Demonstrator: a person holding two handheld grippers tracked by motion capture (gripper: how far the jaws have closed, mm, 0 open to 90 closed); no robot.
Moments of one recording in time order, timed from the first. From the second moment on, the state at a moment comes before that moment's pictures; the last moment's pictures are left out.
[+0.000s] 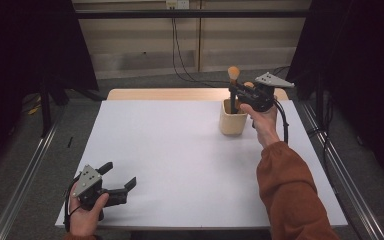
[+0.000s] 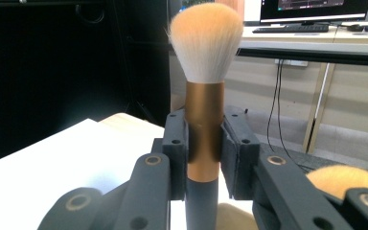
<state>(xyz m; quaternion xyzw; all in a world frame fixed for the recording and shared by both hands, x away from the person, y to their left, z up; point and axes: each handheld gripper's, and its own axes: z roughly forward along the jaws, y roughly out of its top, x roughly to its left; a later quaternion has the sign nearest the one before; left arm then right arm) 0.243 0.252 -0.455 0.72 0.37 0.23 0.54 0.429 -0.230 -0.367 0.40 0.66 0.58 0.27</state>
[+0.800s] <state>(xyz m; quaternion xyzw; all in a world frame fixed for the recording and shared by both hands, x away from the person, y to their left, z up) 0.243 0.252 -0.456 0.72 0.37 0.23 0.54 0.427 -0.236 -0.399 0.42 0.66 0.56 0.26</state>
